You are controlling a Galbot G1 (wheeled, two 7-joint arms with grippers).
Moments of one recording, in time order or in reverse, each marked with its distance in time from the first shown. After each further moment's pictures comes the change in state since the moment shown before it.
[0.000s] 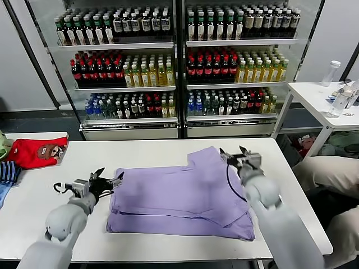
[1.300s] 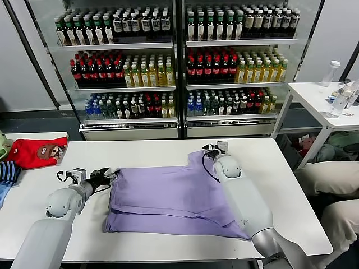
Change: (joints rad) left arm -0.161 -0.018 0.009 0.279 0.024 0.016 0.213; right arm 0.180 0.168 -0.027 -0.430 -0.059 0.033 0.037
